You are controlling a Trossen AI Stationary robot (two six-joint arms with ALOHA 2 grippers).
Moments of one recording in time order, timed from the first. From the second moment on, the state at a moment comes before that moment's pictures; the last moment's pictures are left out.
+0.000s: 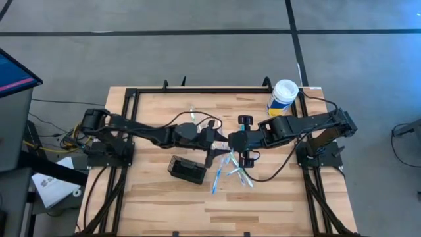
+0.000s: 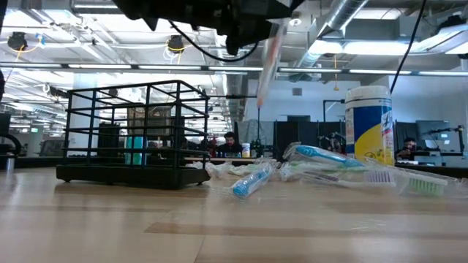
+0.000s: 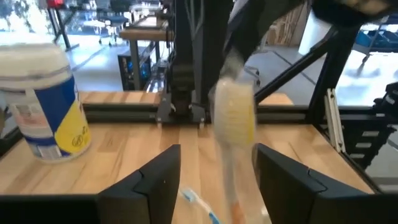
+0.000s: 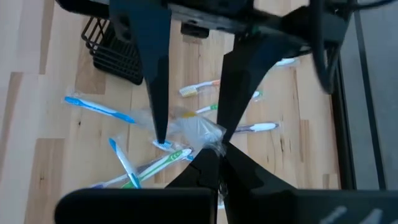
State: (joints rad) left arm -0.06 1.66 1.00 0.50 -0.03 -0.04; right arm 0.26 1.62 1.72 -1.17 0.37 0.07
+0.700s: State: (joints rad) left arm -0.06 1.67 1.01 0.51 0.01 -0.07; right arm 0.26 1.62 1.72 -1.17 0.37 0.08
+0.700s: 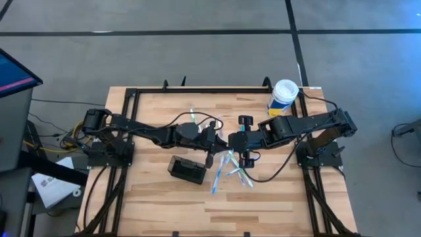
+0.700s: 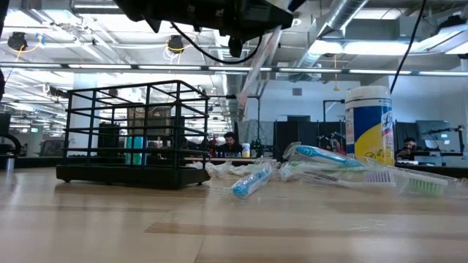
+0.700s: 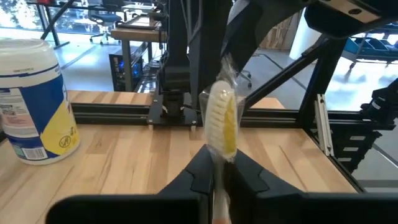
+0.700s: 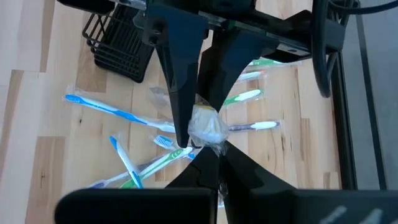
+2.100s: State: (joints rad) left arm -0.44 0.95 0.46 0.41 -0.50 -0.08; right arm 0.26 1.62 1.72 -1.17 0.37 0.09
